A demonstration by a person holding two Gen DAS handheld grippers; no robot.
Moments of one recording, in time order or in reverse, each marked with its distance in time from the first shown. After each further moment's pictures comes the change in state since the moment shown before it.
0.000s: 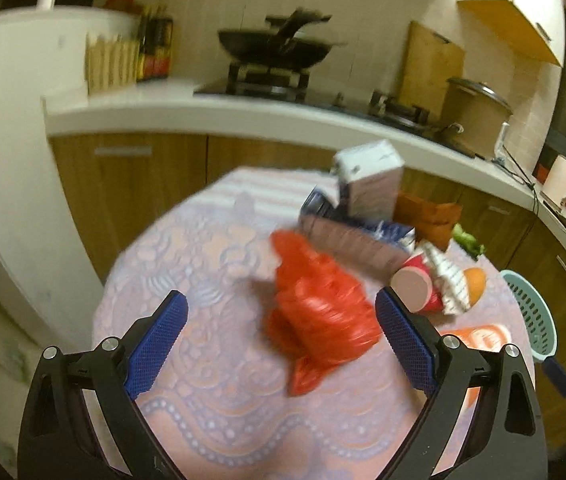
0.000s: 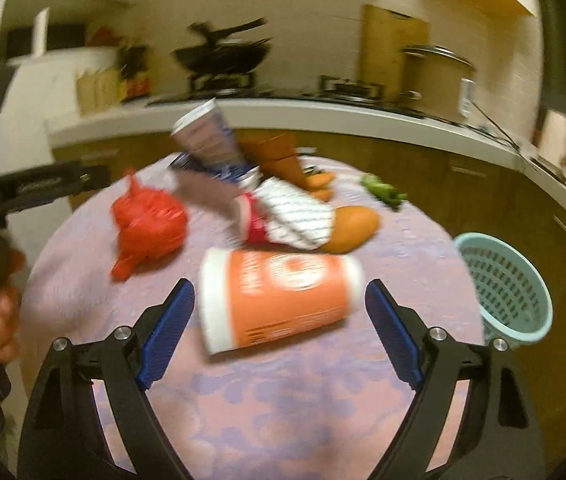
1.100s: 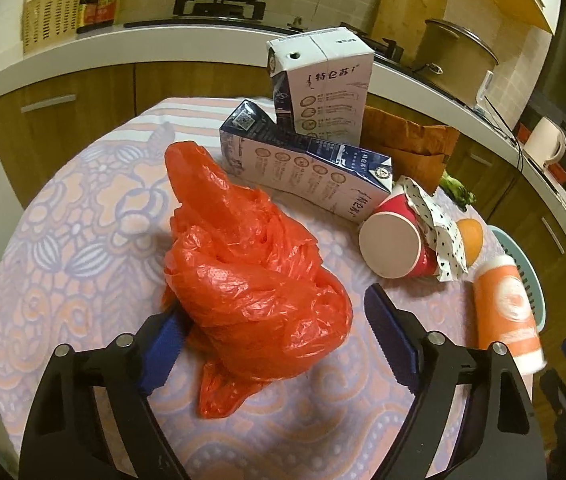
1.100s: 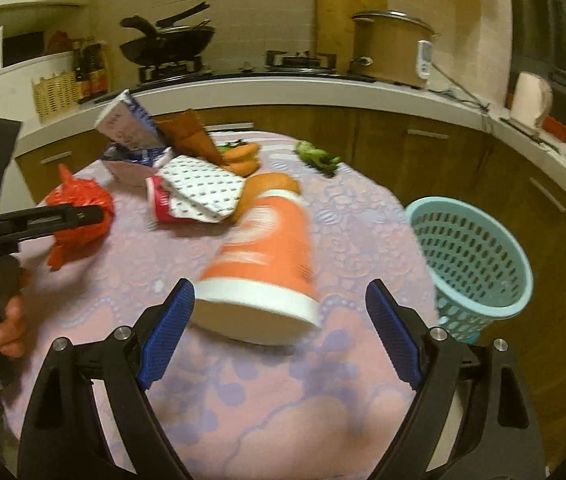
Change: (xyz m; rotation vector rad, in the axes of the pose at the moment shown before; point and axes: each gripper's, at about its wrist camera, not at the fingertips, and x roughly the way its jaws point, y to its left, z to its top) left arm 0.075 -0.046 -0.019 0.047 0.175 -0.103; right arm 0.005 -0.090 -0.012 0.114 0.077 -0.059
